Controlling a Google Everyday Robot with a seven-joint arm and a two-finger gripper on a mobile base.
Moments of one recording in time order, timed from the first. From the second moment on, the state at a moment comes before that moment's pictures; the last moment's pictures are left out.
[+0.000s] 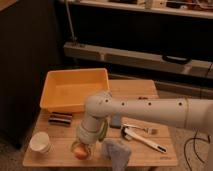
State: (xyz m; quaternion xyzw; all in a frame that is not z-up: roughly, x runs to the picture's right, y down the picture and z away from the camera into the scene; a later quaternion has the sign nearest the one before) arm -0.118 0.271 0.637 -0.33 -0.44 -0.41 0.73
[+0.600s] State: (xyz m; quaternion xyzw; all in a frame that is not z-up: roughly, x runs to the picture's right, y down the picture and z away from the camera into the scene) arm -0.126 0.259 0.646 -0.32 -0.43 -0.42 0.73
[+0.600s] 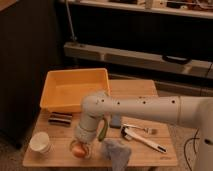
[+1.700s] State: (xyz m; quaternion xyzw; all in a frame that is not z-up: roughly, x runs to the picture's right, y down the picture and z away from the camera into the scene) arm -0.114 0.260 0.661 -0.31 -0.46 -0.41 0.73
